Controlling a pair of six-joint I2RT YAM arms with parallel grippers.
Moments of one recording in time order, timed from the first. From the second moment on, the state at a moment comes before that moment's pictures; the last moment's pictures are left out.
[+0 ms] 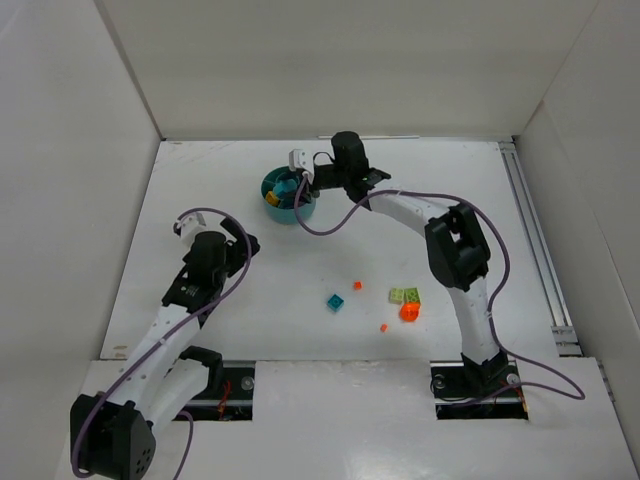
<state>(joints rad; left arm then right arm) -0.27 0.82 0.50 -0.25 -0.26 -0.86 0.60 2.20 1.80 0.12 -0.92 -0.67</state>
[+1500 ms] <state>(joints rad) -0.27 0.84 0.50 -0.23 -0.19 -0.84 0.57 2.33 1.88 0.33 -0.94 -0.48</state>
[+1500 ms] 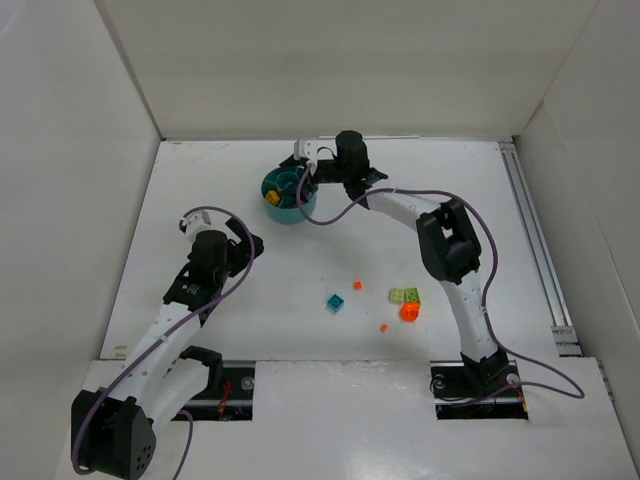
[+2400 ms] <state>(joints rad) -0.99 1.16 0.57 -0.14 -0.08 -0.55 0.38 1.03 0.79 0.07 -0.24 -0.46</state>
